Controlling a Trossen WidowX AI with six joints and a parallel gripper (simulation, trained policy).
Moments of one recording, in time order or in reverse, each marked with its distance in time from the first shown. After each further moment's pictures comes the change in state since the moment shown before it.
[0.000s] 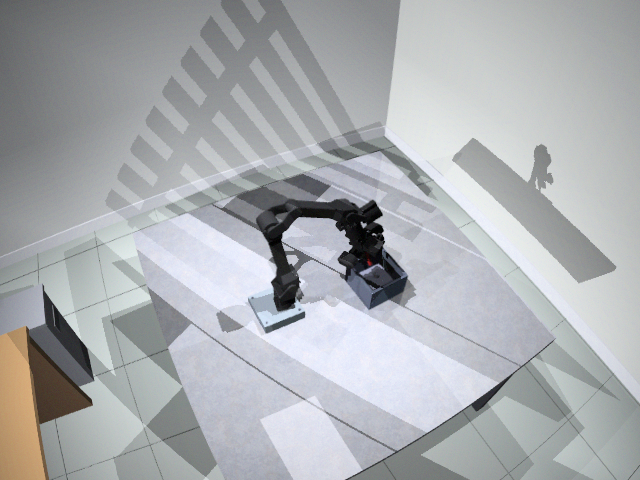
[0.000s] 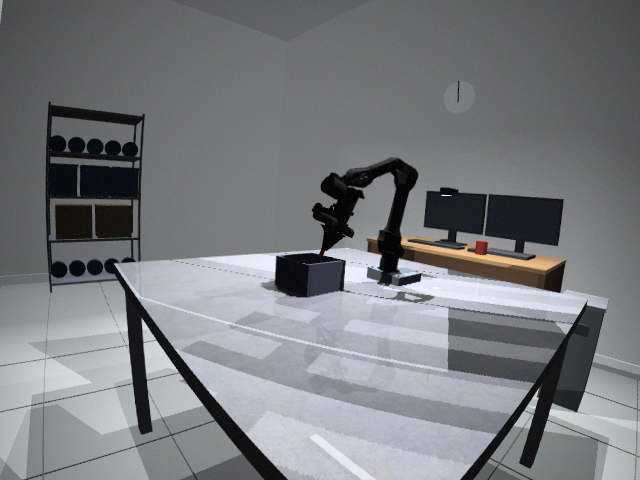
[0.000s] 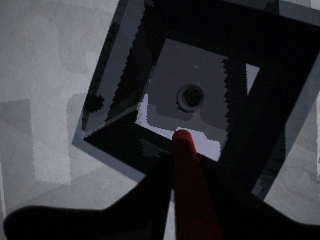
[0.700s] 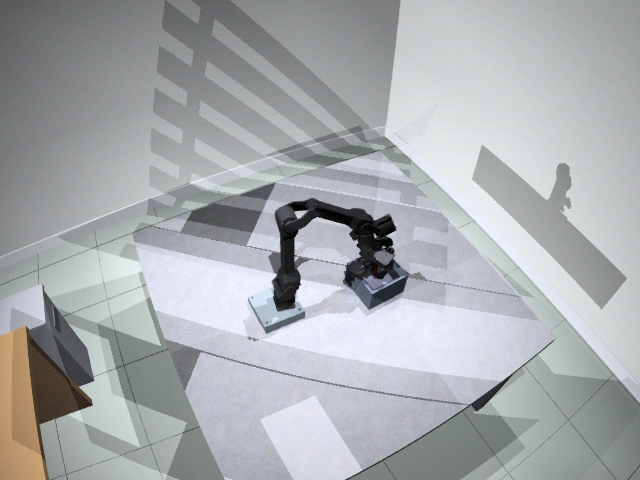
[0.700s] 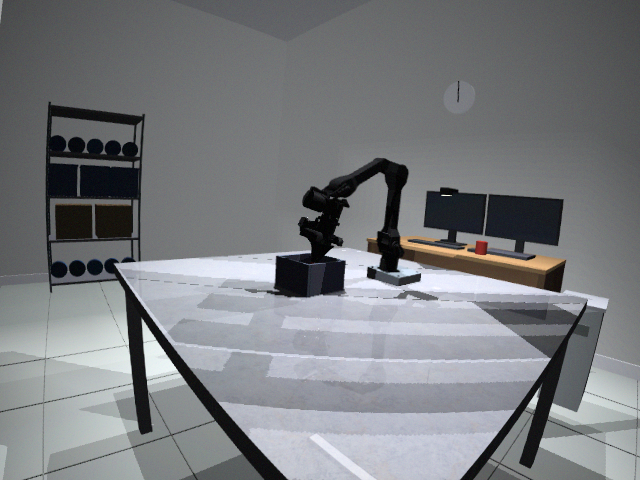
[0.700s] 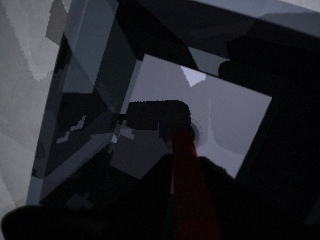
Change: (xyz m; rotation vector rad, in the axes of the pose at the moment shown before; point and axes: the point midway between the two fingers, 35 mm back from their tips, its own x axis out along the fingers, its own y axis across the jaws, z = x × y) arm 0.051 -0.004 0.020 0.017 0.054 -0.096
